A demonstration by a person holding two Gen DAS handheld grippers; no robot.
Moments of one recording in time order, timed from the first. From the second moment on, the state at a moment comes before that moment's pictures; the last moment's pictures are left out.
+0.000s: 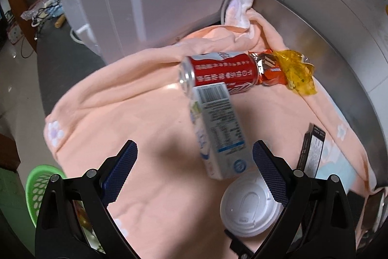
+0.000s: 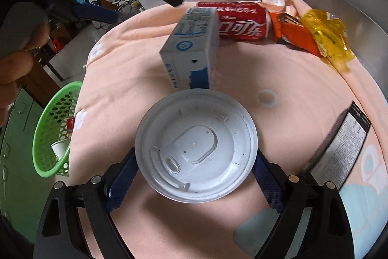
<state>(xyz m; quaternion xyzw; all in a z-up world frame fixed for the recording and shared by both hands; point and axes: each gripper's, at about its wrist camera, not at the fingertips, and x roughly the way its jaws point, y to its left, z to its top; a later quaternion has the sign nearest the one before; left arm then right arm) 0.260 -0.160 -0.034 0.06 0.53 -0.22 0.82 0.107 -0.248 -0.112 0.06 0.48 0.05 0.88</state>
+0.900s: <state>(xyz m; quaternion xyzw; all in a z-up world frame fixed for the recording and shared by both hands) 0.280 -0.202 -0.069 0.07 0.57 -0.20 0.80 0.084 -0.263 -0.101 0.08 0.46 0.04 0.88</state>
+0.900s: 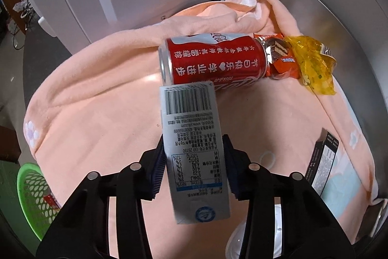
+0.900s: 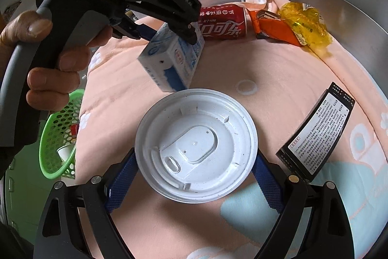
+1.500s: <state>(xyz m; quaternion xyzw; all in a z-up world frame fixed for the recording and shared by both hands) 0.237 -0.103 -0.022 0.03 0.52 -0.18 0.84 0.088 -0.208 -0.080 0.05 0.45 0.10 0.89</state>
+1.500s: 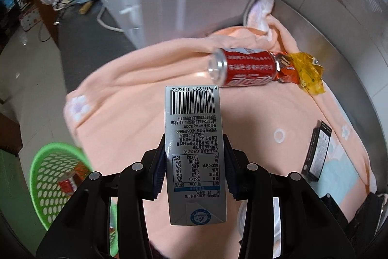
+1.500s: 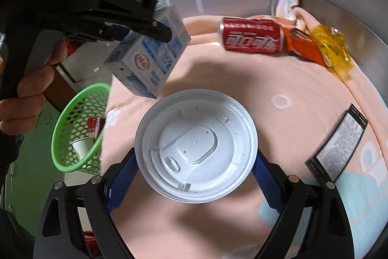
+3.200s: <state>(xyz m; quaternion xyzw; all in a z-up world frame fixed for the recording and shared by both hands) 0.223 0.168 -0.085 -0.07 0.57 0.04 0.82 0.166 -0.035 -0.079 0.01 0.47 0.27 0.84</state>
